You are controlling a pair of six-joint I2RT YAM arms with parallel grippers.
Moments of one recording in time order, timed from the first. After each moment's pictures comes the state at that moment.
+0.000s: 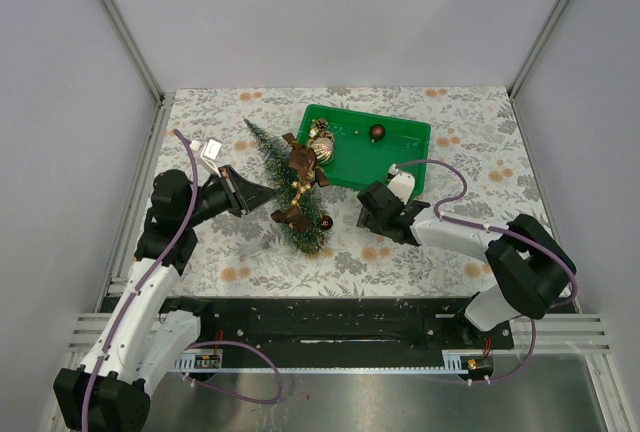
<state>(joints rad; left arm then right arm) -0.18 0.76 0.65 -0.06 0.75 -0.74 0.76 1.51 0.79 -0.28 0.44 0.95</state>
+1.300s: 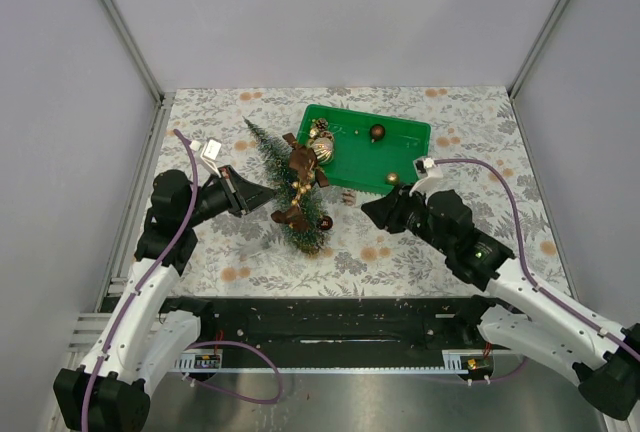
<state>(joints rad) -0.18 0.76 0.65 -0.06 0.75 -0.74 0.75 0.80 0.63 -0.07 0.06 0.72</state>
